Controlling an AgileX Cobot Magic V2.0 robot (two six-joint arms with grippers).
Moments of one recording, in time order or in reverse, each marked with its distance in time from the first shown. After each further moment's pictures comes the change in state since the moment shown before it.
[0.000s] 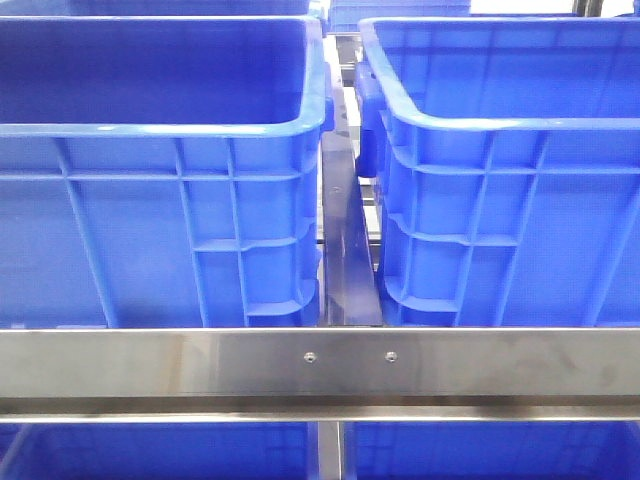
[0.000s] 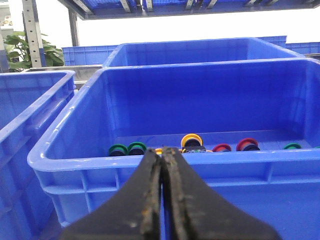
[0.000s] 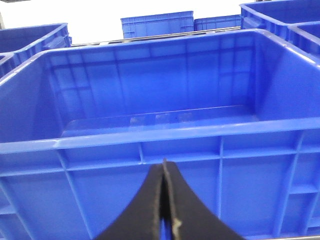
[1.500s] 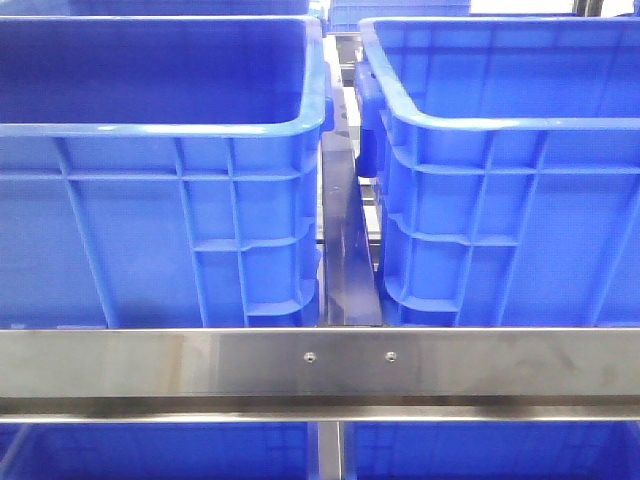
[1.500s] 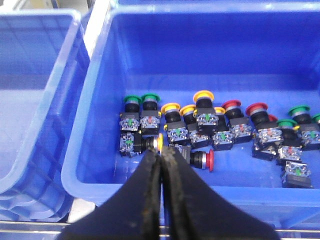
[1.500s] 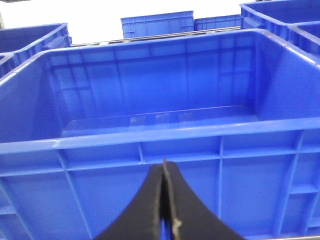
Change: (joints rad) left arm 0.000 0.610 -0.844 -0.050 0.773 0.037; right arm 0.000 0.000 0.000 0.000 0.000 0.000
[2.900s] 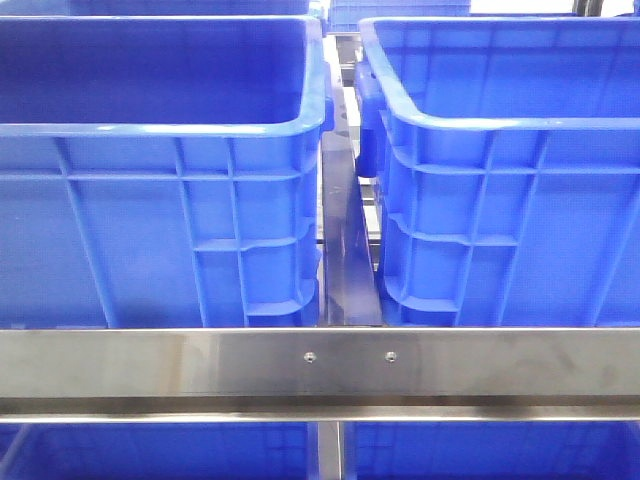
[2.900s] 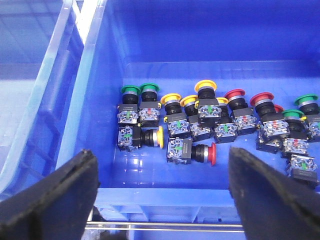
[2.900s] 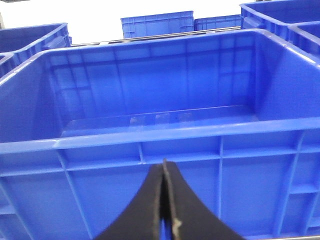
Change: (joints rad) left arm 0.000 0.088 -0.026 -0.011 -0.003 0.008; right arm 0.000 0.000 0.000 0.000 0.000 0.000
